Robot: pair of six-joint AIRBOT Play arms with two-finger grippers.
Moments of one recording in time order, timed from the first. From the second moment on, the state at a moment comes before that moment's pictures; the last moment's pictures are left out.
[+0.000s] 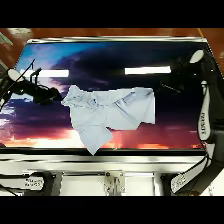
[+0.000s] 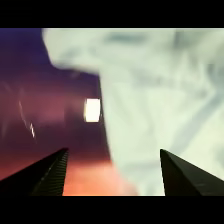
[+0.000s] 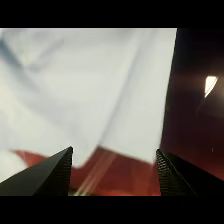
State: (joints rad) left arm 0.15 -1.52 1.32 1.16 -1.33 -1.46; right arm -0.14 -1.85 1.86 -1.18 1.65 1.51
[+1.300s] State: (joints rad) left arm 0.08 -1.39 0.77 0.59 -0.94 -1.19; right arm -0.27 -1.65 1.03 -0.88 1.21 1.40
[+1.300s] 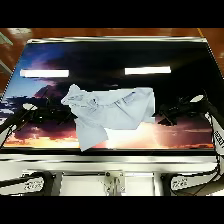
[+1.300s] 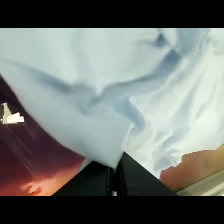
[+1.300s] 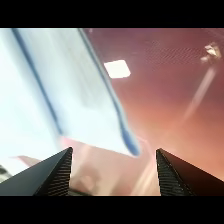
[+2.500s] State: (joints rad) left arm 0.23 -0.77 2.01 0.93 -1.07 -1.20; right arm -0.25 -0.69 1.81 -1.07 1.03 1.34
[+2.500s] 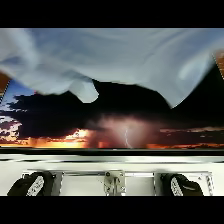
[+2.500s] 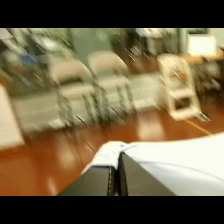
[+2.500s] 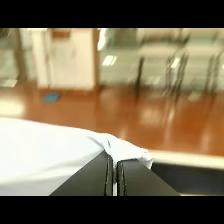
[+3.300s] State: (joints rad) left arm 0.23 -0.67 1.65 1.24 -1.50 -1.29; right arm -0.25 -0.70 1.60 -1.54 1.73 1.49
